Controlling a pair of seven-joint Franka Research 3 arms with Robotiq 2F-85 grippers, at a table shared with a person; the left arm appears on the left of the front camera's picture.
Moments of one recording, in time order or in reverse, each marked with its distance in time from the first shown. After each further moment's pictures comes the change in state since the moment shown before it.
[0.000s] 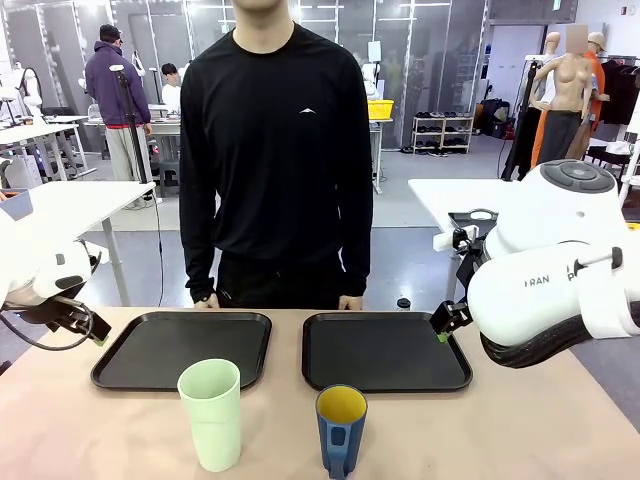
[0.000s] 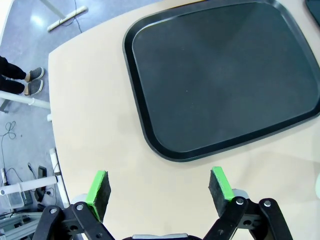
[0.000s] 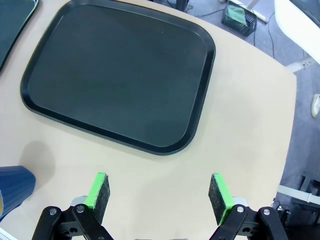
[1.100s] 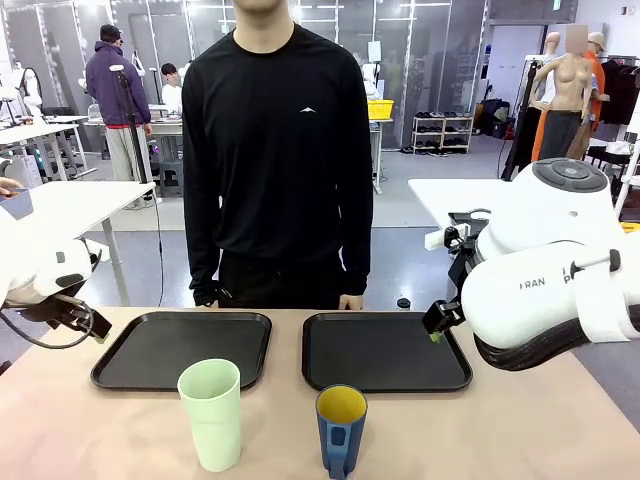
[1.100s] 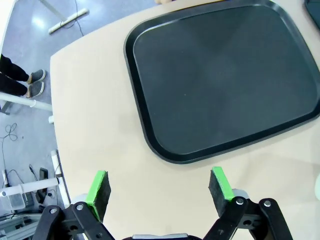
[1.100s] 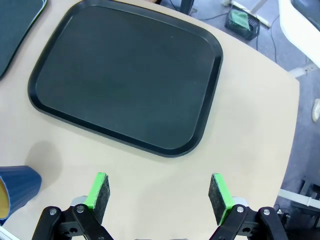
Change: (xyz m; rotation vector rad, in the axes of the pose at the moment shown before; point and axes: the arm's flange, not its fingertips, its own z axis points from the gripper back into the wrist) left arm 0.002 0.000 0.003 0.006 -0.011 -0.003; right arm 0.002 0.010 0.003 0.008 -0.009 0.014
